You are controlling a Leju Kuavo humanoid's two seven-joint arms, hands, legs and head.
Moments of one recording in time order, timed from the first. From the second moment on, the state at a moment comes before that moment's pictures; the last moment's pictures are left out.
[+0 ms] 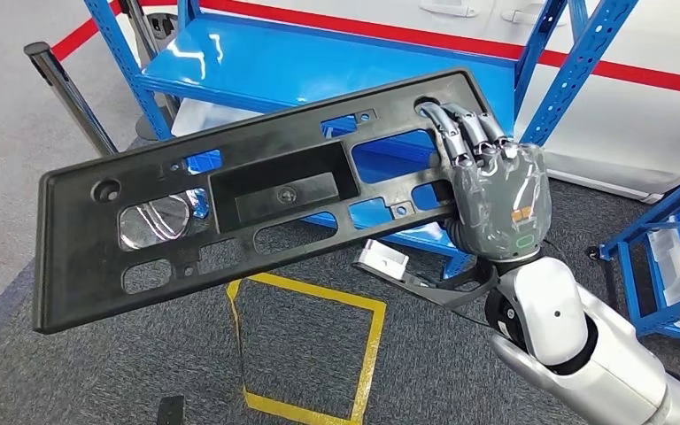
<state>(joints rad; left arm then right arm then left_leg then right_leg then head) -0.17 -0.20 1.24 -0.14 -0.90 0.37 -0.39 -0.67 -0.40 0.78 -2.01 1.21 -0.33 0.69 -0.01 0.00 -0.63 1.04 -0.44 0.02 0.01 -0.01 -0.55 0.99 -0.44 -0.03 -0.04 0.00</state>
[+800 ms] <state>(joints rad) -0.16 -0.19 1.25 -0.14 -0.94 0.40 -0.43 -0.63 -0.41 0.77 -2.02 1.20 -0.34 0.69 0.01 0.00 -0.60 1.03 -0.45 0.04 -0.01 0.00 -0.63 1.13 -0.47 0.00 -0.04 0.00</state>
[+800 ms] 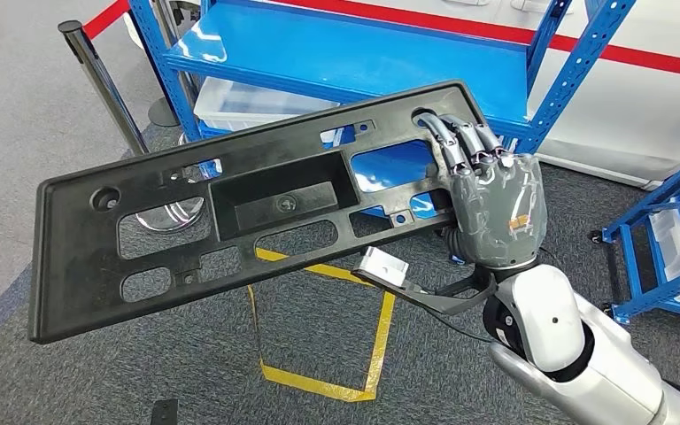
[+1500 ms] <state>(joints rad) -0.16 -0.19 1.26 -0.14 -0.95 0.41 -0.43 -0.63 -0.41 0.76 -2.02 1.17 -0.34 0.69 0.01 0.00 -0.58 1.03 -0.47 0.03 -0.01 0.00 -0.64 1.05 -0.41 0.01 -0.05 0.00</state>
